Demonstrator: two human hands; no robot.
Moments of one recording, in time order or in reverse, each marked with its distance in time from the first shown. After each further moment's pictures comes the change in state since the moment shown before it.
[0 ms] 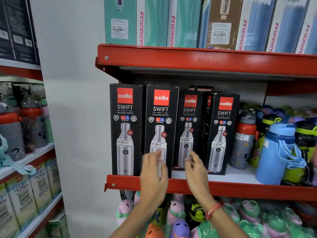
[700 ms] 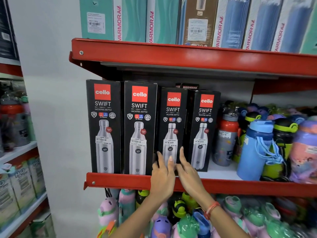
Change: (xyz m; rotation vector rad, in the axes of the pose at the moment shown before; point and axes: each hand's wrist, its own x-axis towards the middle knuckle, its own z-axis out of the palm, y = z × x) left_hand -0.007 0.024 0.085 0.003 -0.351 -0.389; right_hand 0.010 0.036 -0.042 -0.067 -0.307 0.001
